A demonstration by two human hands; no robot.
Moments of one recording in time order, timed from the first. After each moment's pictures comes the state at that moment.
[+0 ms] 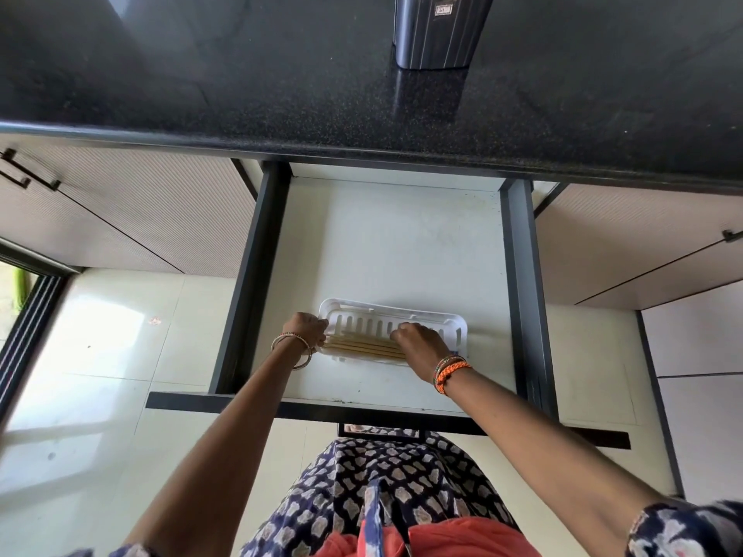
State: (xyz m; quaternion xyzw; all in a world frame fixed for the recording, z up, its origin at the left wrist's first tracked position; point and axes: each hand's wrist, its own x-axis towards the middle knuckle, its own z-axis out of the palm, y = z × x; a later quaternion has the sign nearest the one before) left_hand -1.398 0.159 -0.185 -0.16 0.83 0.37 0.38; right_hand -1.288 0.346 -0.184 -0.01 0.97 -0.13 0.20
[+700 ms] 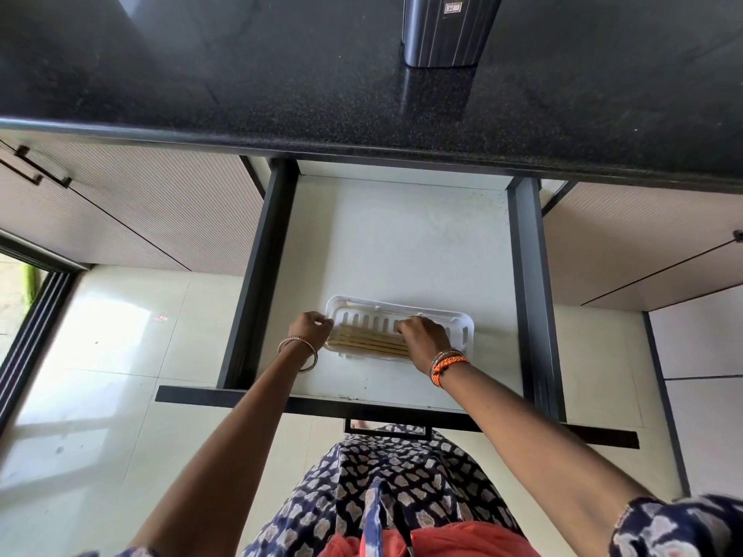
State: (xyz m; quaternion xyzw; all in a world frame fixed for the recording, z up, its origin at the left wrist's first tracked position) left_hand -1.390 0.152 -0.182 -0.11 0.87 0.34 0.33; right_hand -1.293 0.337 -0.178 0.05 0.98 -0.13 0.17
